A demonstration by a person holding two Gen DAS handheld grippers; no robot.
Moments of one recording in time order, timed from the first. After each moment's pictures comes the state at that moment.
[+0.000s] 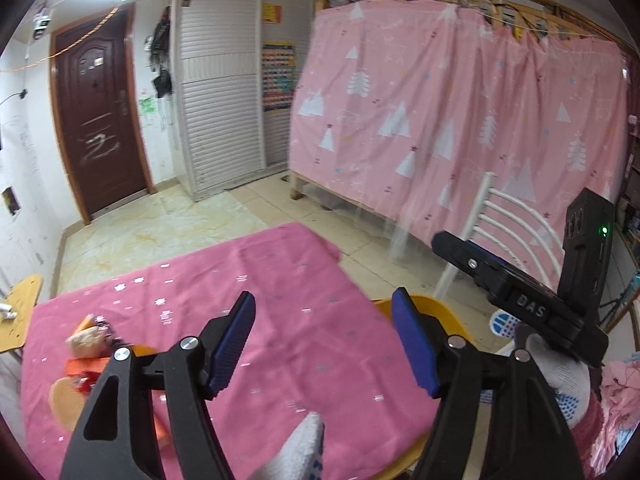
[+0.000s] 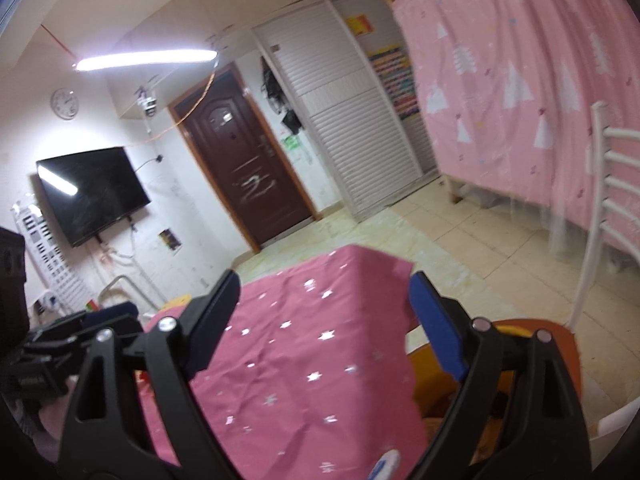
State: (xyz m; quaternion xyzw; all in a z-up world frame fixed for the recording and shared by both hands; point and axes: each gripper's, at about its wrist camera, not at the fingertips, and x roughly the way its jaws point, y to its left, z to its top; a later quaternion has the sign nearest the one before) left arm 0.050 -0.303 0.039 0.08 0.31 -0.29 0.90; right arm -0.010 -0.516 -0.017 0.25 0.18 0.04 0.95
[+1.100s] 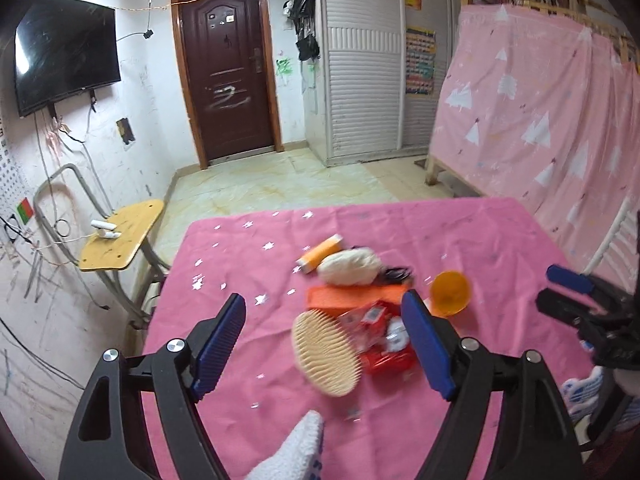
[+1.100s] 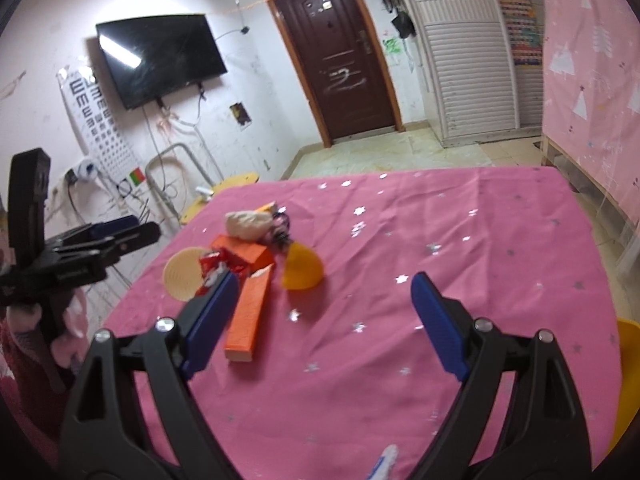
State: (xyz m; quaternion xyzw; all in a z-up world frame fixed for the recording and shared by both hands) left arm 0.112 -0.064 0.000 0.06 0.35 -0.07 0.93; right arm 0.073 -0.307 -0.036 0.11 0.32 0.20 0.92
